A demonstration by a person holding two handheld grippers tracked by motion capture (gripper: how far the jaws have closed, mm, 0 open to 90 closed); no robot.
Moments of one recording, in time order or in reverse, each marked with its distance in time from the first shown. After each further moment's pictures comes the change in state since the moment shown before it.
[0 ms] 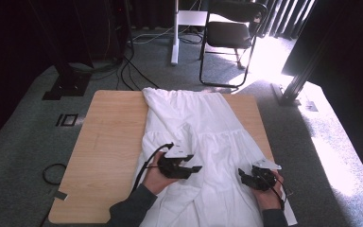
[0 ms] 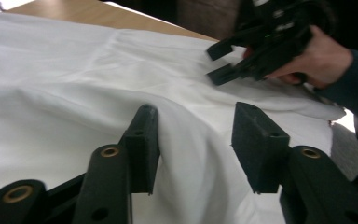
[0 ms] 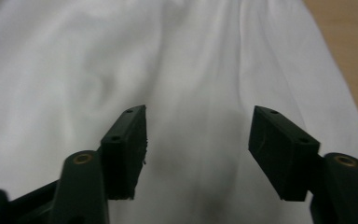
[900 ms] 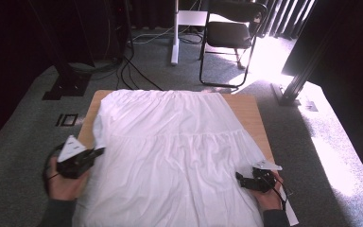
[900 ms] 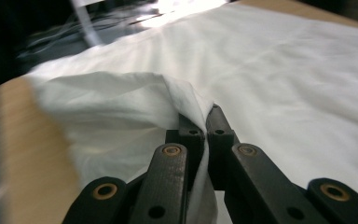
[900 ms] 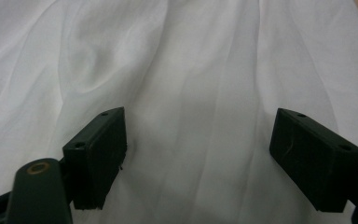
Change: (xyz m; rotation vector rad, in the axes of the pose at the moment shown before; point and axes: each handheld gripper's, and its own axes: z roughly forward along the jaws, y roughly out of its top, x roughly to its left) left arm 0.044 -0.063 -0.198 -0.022 0.499 -0.108; right arm -0.010 -0.012 0.011 0.011 0.089 -0.008
